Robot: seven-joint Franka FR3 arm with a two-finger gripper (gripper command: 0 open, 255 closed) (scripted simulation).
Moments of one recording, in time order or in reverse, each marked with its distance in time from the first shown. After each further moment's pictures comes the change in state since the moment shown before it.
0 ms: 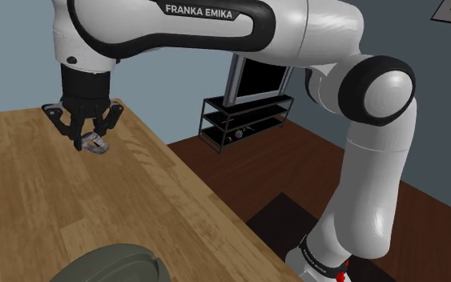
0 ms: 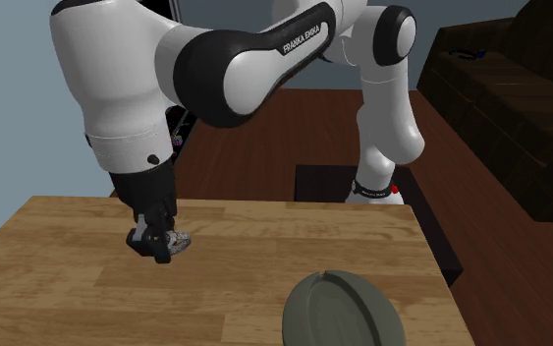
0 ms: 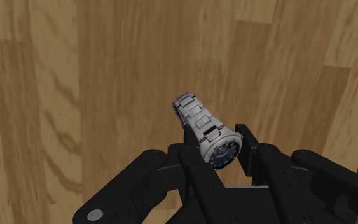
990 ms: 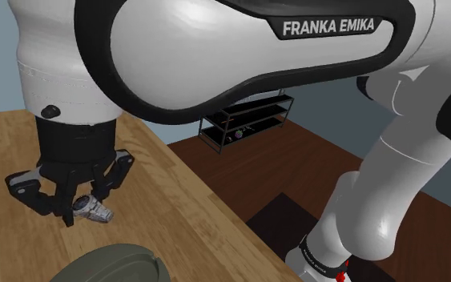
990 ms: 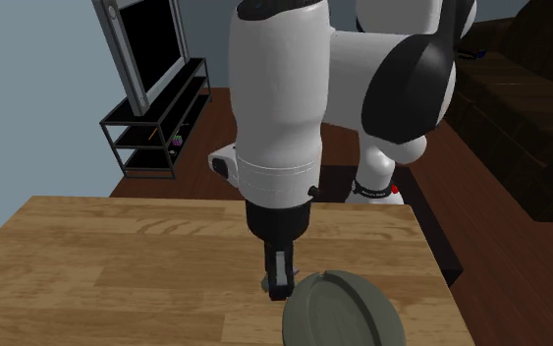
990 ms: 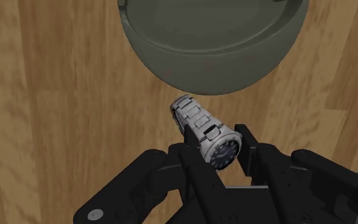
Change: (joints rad) arm 0.082 -0.305 0.116 -0.349 0.133 0.102 0.198
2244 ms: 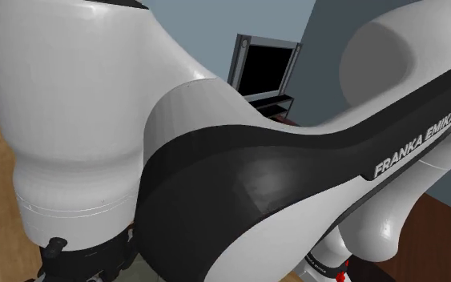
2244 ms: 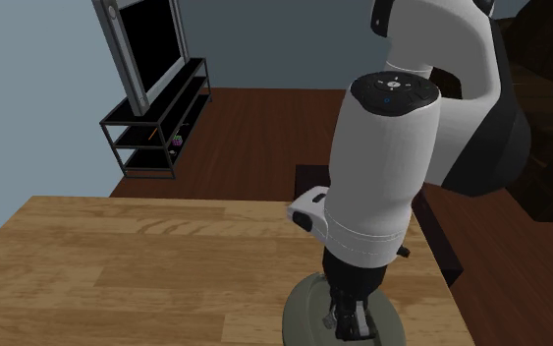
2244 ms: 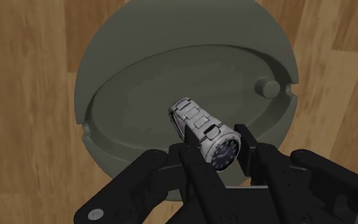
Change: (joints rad) arm 0.073 -0.067 0.080 -0.212 0.033 0.169 0.133
